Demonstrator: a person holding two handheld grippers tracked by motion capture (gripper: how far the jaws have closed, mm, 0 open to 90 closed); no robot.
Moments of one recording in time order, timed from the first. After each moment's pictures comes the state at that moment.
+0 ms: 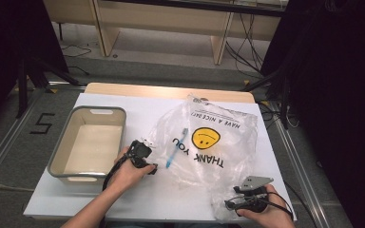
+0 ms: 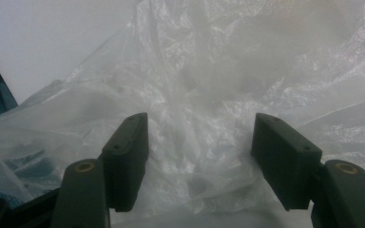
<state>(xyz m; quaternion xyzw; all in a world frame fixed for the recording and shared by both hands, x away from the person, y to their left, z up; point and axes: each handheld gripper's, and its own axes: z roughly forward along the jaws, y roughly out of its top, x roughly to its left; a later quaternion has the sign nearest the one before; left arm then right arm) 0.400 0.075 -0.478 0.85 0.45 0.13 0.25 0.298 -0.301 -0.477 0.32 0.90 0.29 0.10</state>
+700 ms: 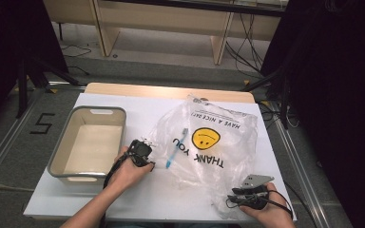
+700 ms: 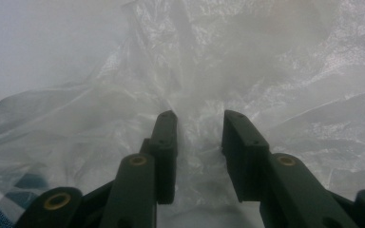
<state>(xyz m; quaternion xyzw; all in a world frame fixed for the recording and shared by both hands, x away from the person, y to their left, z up) 0.400 0.073 -0.473 0.84 0.46 0.11 0.24 0.302 -0.303 -0.475 0.33 0.90 0.28 0.11</state>
